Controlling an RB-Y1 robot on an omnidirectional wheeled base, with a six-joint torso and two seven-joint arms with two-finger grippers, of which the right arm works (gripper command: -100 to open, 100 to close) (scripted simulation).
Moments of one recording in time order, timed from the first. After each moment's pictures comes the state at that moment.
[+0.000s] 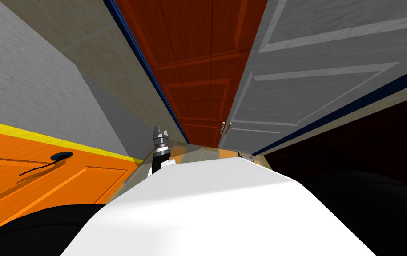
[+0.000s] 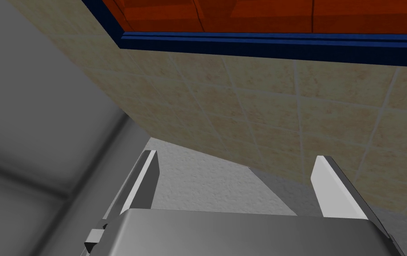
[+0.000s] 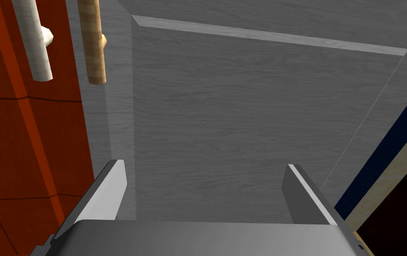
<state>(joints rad) 0.51 -0.30 0.12 -1.04 -0.66 -0.90 -1.36</state>
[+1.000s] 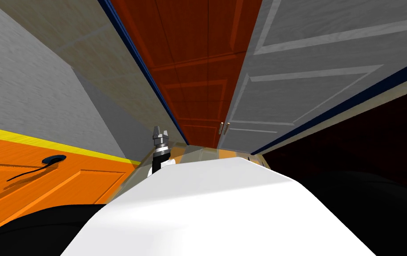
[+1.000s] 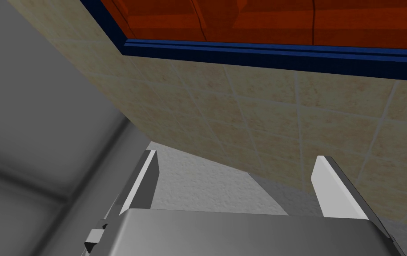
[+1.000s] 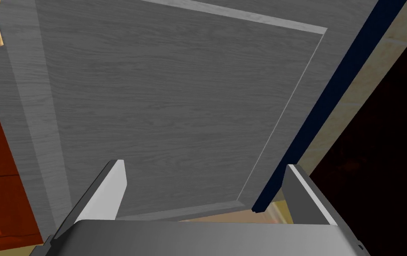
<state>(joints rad) 0.57 -0.37 0.04 -0.97 -0.71 -0.88 -1.39</state>
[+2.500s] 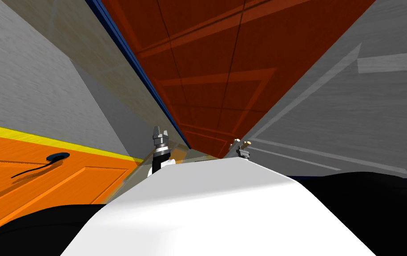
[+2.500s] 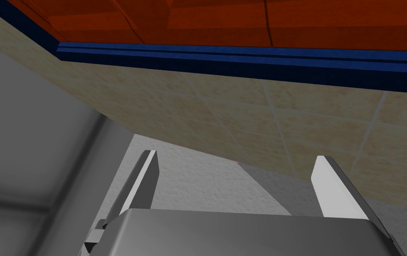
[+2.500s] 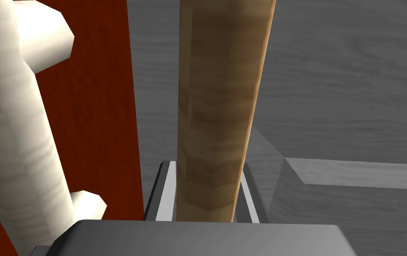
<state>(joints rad) 0.38 -0.32 0.12 -1.04 -0.67 -0.88 -1.41</state>
